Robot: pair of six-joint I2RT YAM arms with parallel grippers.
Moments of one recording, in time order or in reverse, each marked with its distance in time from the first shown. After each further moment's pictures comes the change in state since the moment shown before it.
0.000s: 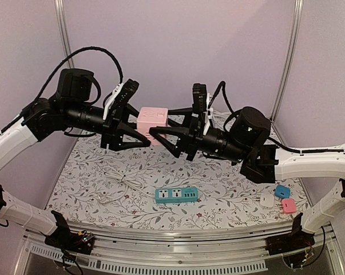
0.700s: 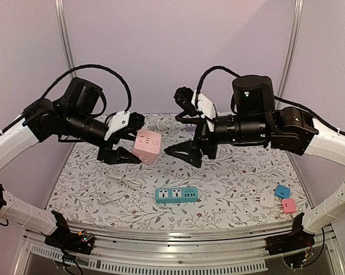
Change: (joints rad) left arm -0.011 -0.001 0.001 -0.268 -0.238 0.370; right arm 0.007 -0.089 0.377 -1.030 0.099 -0.359
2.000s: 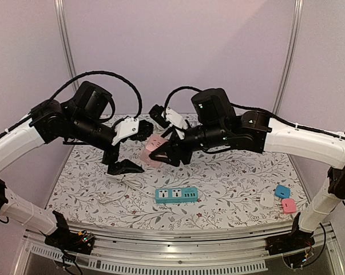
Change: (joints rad) left arm -0.065 0.052 0.014 -0.058 -0.128 -0.009; right arm -0.057 0.256 0.082 -0.016 -0.130 0.077
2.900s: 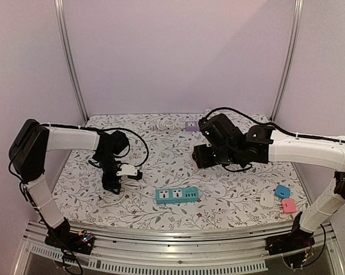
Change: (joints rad) left arm 0.364 0.503 -0.314 0.043 -0.306 0.325; right arm -0.061 -0.087 -0.266 -0.196 0.666 0.637
